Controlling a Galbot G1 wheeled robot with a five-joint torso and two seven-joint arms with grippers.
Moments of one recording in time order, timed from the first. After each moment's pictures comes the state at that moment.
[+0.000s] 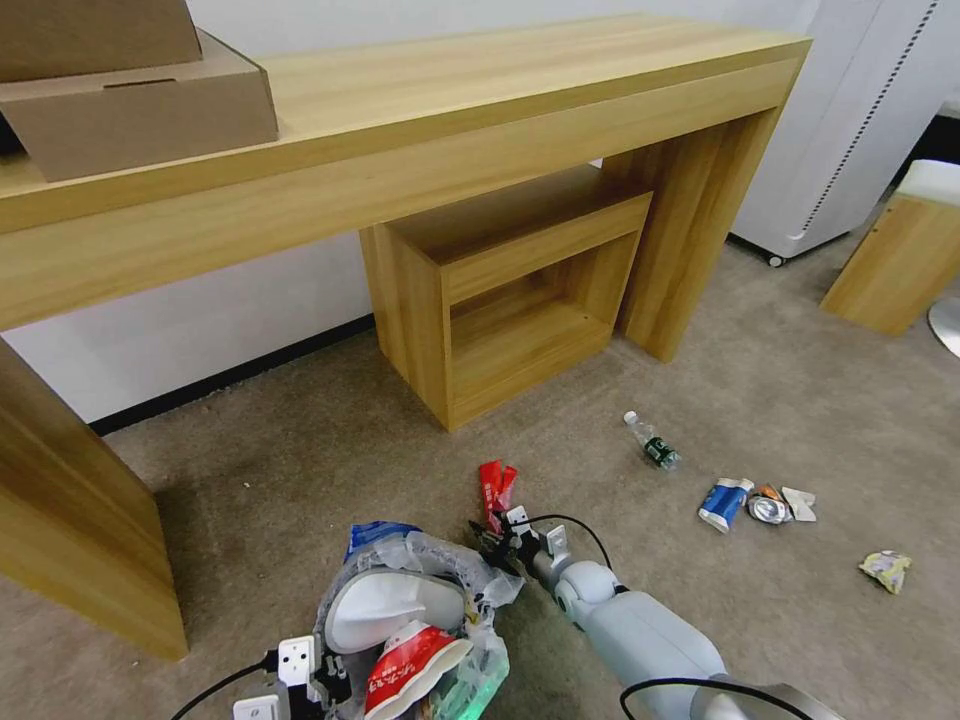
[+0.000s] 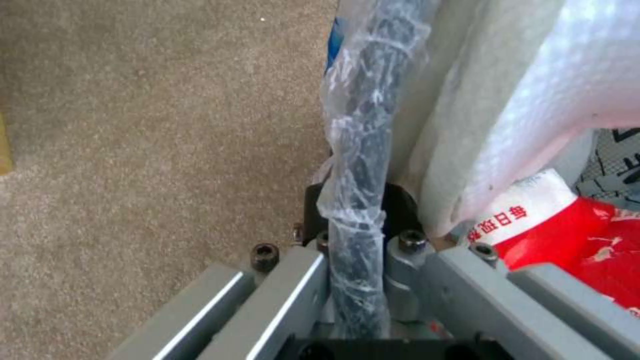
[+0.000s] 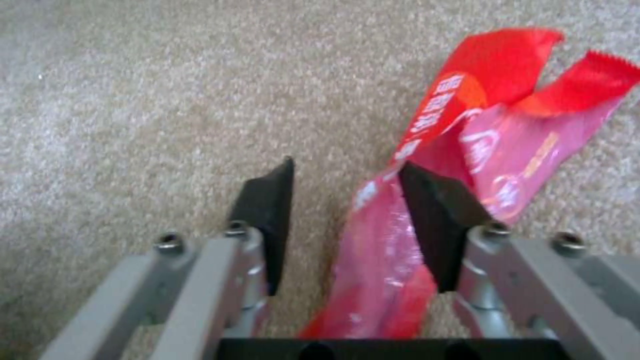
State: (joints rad) left arm 1.87 -1.11 -0.31 -2.22 -0.61 0.35 -0.57; right arm -0.73 1.35 -0.28 0.74 0.55 0.17 -0.18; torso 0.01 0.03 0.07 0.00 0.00
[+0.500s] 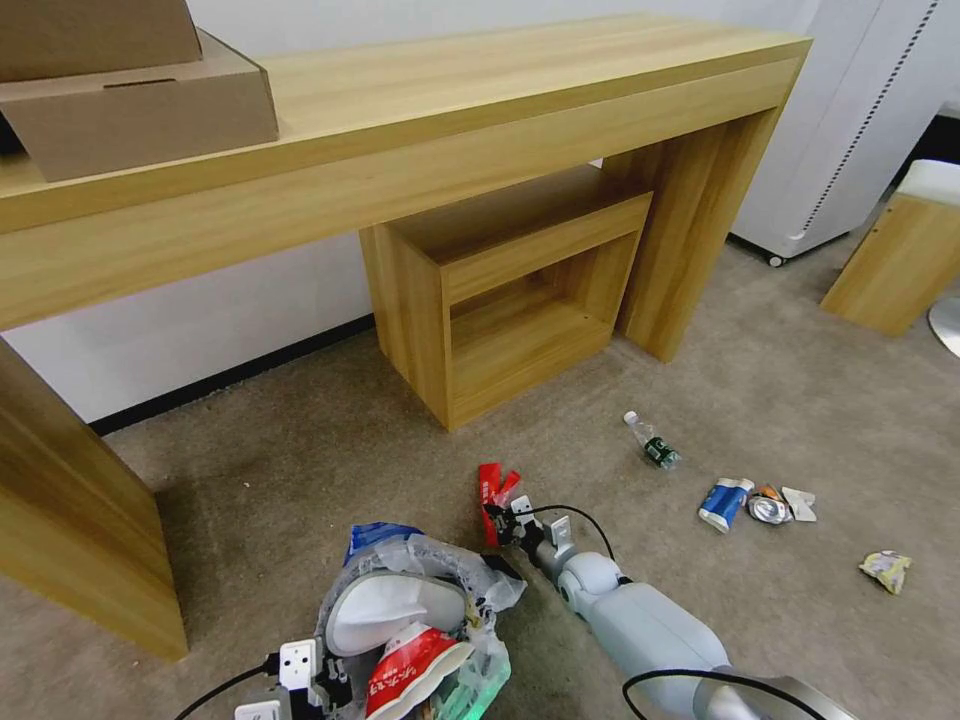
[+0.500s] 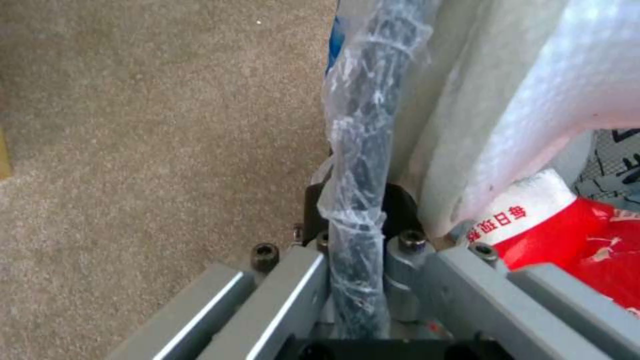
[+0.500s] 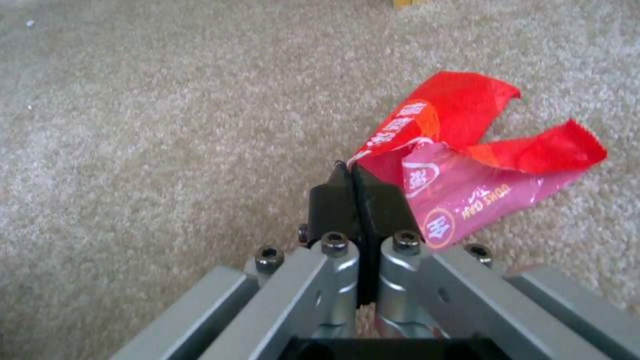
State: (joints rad) left arm 1.88 -1.12 -0.30 -2.21 -0.58 0.34 -0.56; right arm -0.70 1.36 -0.29 0.74 0.56 0.18 -0.23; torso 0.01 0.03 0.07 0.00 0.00
